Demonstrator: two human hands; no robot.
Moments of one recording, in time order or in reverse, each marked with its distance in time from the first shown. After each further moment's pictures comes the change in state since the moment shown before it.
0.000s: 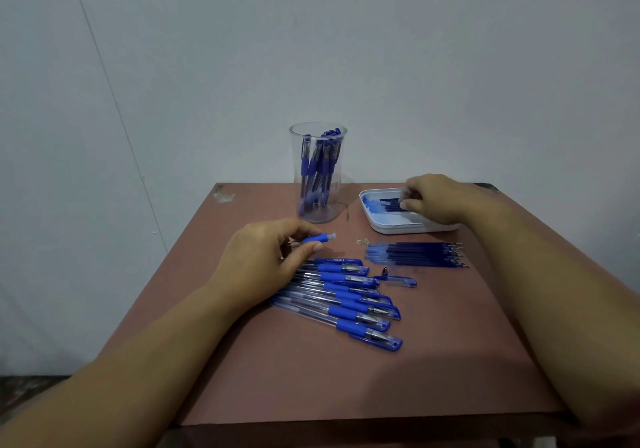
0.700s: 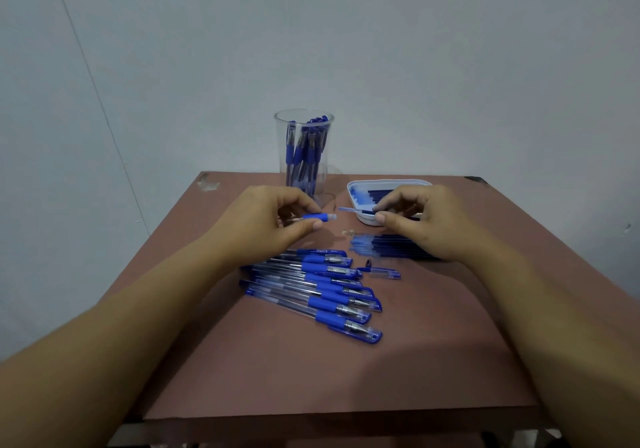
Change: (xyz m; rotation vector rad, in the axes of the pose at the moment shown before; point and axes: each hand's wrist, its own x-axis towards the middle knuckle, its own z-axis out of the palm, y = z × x) left_hand 0.035 0.010 0.001 -0.138 -0.186 -0.077; right_hand -0.072 -0.025 0.023 0.539 0.267 -0.300
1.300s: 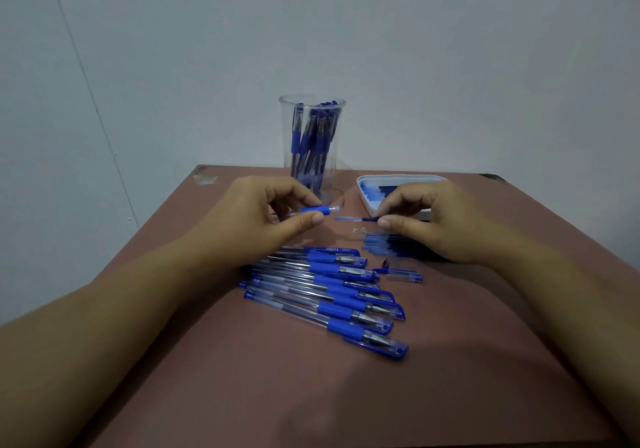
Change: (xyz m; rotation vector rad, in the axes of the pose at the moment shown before) left_hand -0.004 -0.017 0.003 -0.158 0.063 0.063; right_hand 0.010 0.005 0.011 -0.094 -0.145 -0.125
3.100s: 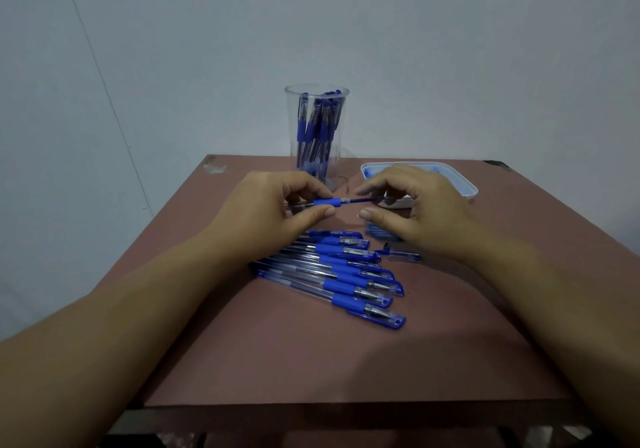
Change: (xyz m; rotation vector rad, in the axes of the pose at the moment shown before) left_hand -0.009 0.011 0.004 0.203 0.031 0.054; right_hand -0.005 -0.018 0.022 -0.069 0.156 -0.183
